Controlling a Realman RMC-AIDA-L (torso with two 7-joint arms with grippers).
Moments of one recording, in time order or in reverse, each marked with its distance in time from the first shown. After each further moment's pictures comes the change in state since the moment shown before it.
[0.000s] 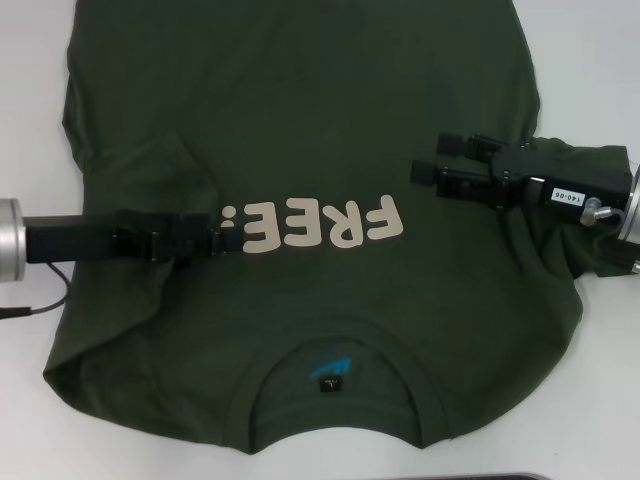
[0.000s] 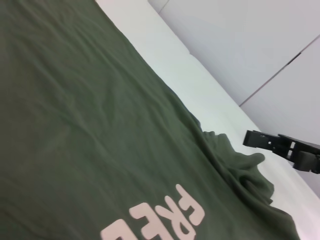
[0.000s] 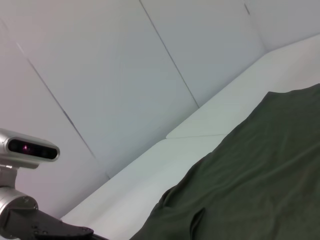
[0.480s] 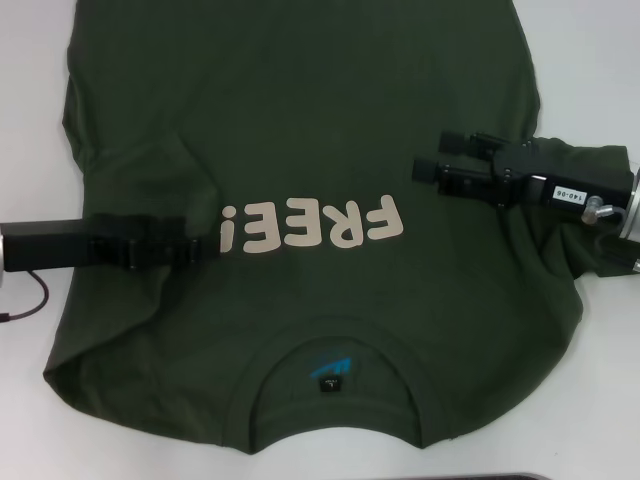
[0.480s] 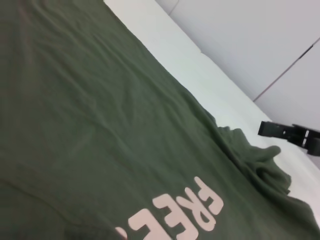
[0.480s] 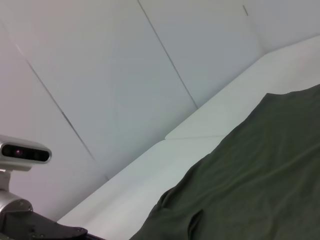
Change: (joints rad) left arm 0.030 0.020 -0.003 -0.012 0.005 -0.005 0.056; right arm -0.001 0.000 0.005 -0.005 0.000 0.000 0.000
